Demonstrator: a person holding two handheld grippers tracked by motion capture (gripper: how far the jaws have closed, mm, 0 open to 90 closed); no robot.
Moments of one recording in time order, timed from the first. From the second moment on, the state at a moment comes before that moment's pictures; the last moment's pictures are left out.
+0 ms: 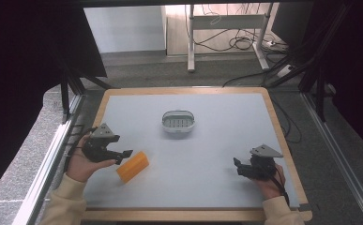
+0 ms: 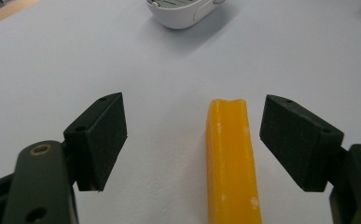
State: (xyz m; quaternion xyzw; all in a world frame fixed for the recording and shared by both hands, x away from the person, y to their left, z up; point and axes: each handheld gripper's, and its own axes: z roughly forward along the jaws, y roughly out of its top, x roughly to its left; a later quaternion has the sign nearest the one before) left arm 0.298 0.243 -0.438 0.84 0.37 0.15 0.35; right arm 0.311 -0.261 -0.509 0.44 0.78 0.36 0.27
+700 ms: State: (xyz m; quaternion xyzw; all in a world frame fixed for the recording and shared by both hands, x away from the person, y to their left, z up) left arm 0.295 0.227 -0.442 0.86 0.36 0.13 0.34; right arm 0.309 -0.257 -0.509 0.43 0.78 0.36 0.27
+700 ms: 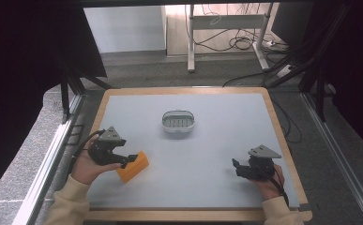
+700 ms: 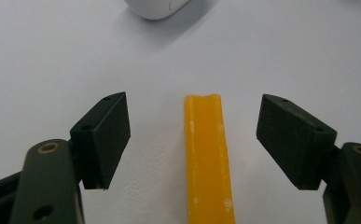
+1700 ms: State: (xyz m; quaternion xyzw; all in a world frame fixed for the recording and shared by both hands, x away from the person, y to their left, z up) left arm 0.308 0.203 -0.483 0.89 0.38 0.09 0.25; right arm 0.309 -0.257 -0.510 0.42 0.79 0.36 0.28
